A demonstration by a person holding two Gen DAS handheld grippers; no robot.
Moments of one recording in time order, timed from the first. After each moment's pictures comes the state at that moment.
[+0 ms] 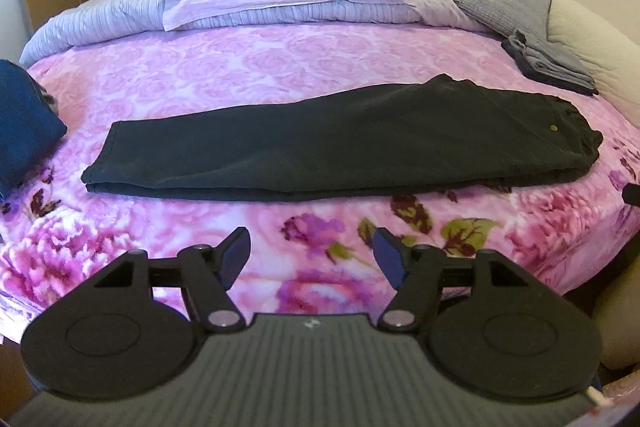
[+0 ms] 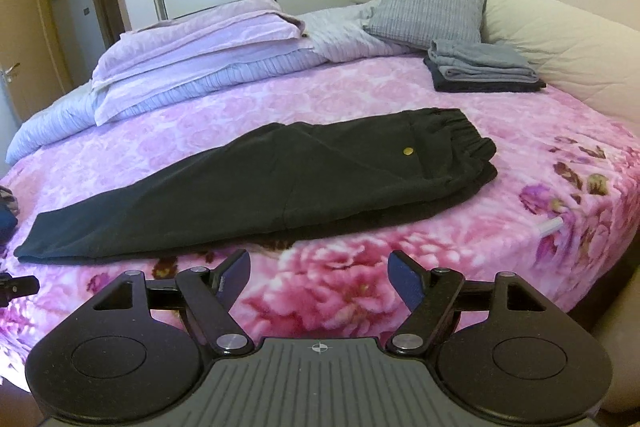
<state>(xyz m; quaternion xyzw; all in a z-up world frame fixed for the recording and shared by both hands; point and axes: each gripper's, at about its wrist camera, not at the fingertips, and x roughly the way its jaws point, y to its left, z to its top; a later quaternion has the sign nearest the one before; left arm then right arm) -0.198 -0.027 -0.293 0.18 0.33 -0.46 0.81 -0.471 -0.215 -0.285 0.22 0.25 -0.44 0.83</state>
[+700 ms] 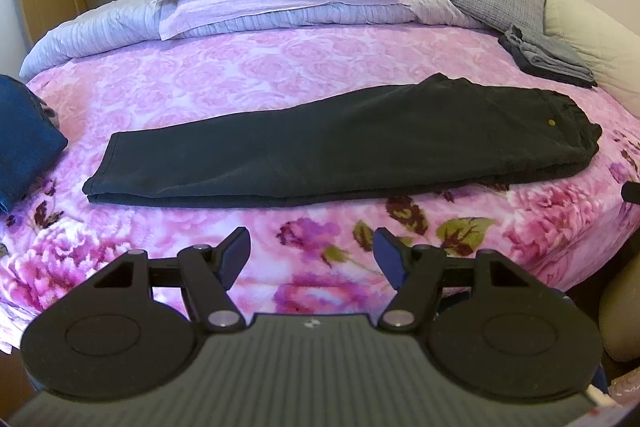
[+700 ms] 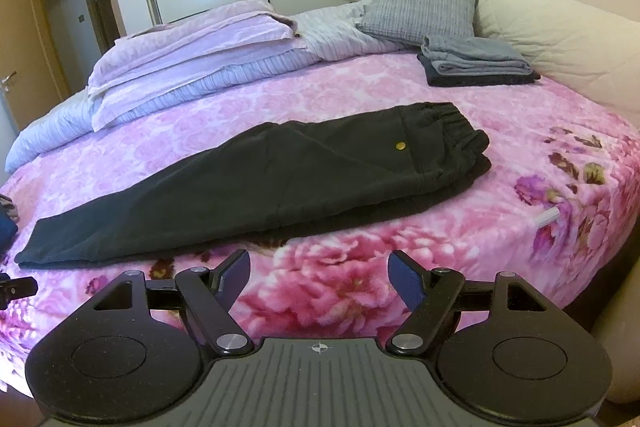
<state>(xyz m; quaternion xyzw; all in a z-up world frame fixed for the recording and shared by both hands) -0.203 -0.031 -0.291 0.19 0.32 -0.46 0.81 -0.475 -0.223 -0.292 0.23 0.25 -0.44 0.83</state>
